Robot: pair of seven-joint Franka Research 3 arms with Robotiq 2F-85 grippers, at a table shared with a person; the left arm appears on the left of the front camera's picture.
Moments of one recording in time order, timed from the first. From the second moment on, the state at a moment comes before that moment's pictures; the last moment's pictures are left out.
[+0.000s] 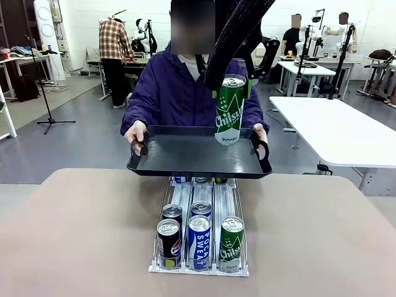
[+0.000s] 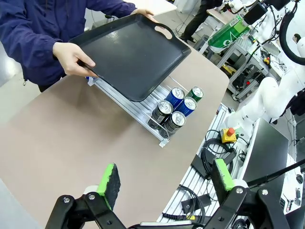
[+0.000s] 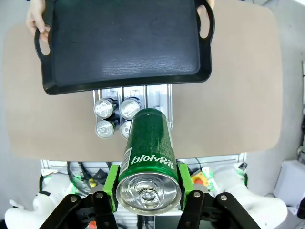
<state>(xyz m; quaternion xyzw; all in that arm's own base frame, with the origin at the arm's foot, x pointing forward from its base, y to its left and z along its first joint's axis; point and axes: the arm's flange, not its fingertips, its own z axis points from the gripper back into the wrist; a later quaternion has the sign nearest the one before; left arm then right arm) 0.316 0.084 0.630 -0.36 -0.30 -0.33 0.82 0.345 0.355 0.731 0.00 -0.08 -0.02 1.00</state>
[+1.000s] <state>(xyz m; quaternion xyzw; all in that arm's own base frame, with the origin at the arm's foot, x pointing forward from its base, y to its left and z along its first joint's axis) 0.316 0.084 0.630 -0.36 -0.30 -0.33 0.82 0.369 0.346 0.725 0.00 -0.08 -0.03 1.00</state>
